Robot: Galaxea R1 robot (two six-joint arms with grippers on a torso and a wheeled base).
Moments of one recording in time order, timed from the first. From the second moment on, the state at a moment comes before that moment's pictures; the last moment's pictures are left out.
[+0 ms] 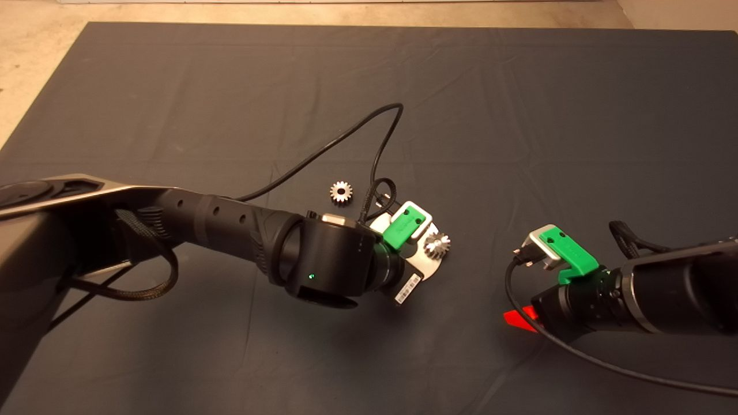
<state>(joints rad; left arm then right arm) -0.16 2.78 -0.79 0.93 1.52 -1.17 0.23 2.24 -0.39 -0.61 -1.53 1.46</state>
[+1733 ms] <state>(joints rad) -0.17 2.73 -0.77 0.94 1.51 -1.19 0.23 2.24 -0.39 -0.61 -1.53 1.46</state>
